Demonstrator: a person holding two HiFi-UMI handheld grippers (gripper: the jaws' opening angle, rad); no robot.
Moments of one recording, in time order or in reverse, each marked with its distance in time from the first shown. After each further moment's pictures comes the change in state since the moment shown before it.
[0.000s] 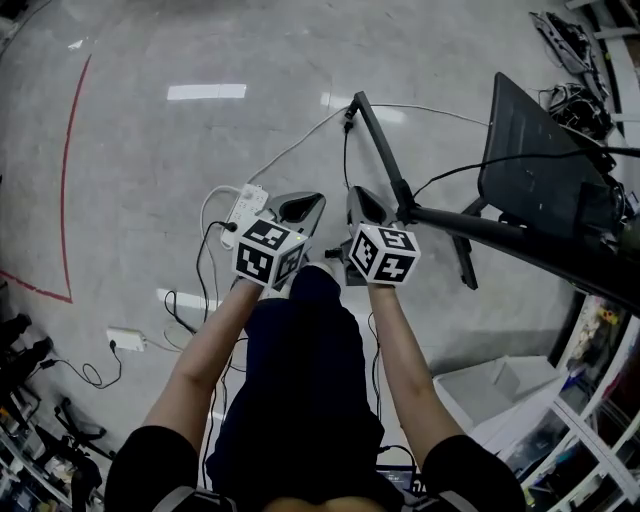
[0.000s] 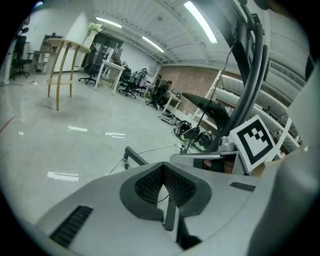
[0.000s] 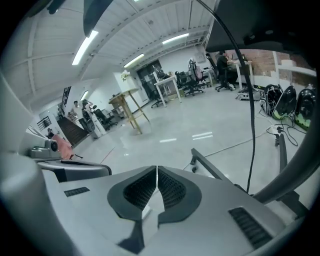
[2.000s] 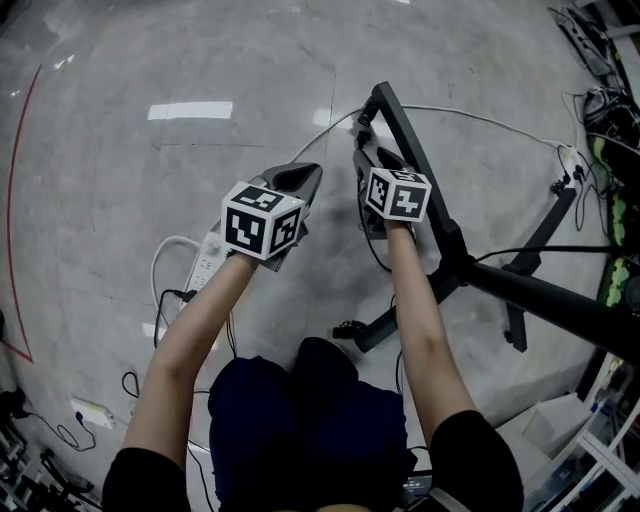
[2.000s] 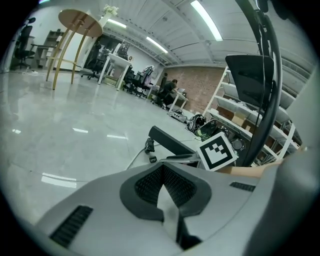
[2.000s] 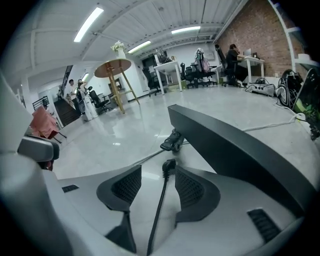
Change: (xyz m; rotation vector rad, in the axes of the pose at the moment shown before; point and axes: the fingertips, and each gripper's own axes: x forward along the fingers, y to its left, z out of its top) left arm 0.228 0.218 -0.110 0.016 -0.055 0.016; right arm 0.334 -0.207 -0.108 -0.141 0.036 -0.048
